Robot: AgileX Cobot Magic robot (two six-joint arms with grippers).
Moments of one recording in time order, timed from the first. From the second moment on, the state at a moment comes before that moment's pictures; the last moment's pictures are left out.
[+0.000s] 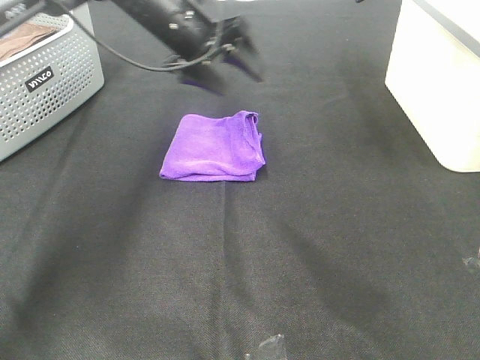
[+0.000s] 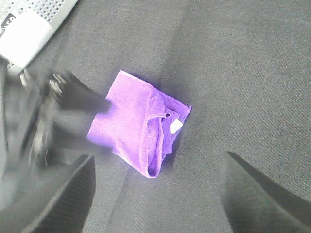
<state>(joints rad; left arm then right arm) -0.32 2.54 -2.46 -0.64 1.20 0.19 0.14 2.06 -2.15 0.46 1.22 -0.19</state>
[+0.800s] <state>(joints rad) -0.35 2.75 -2.46 -0.94 1.07 0.28 0.14 2.06 -2.15 0.48 1.22 -0.19</state>
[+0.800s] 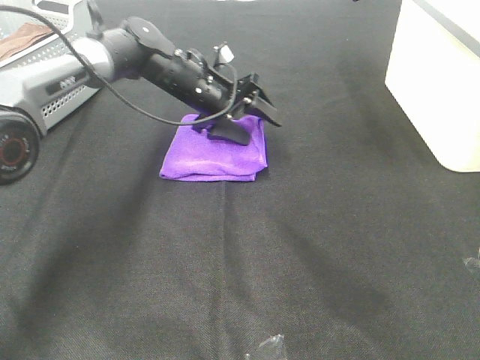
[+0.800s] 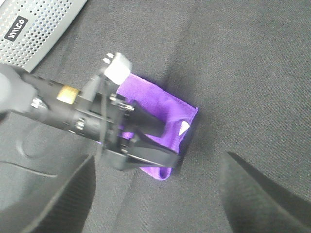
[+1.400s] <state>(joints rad) -0.36 2.72 -2.46 -0.97 1.03 0.38 0.14 2.04 -2.15 0.48 1.22 -0.19</state>
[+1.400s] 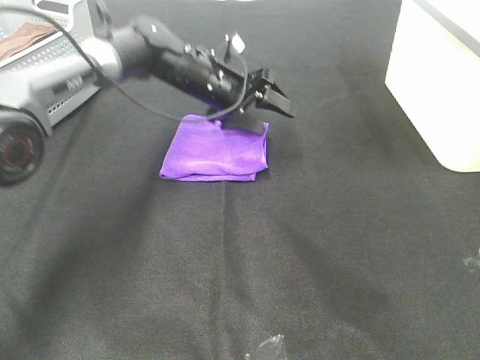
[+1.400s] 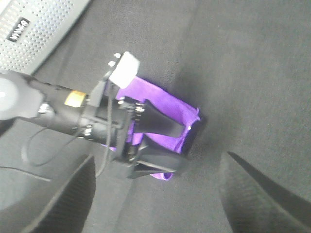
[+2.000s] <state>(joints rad) -0.30 2.39 -2.46 -0.20 1.21 0.11 0.14 1.72 -1.83 0.39 1.22 -0.19</state>
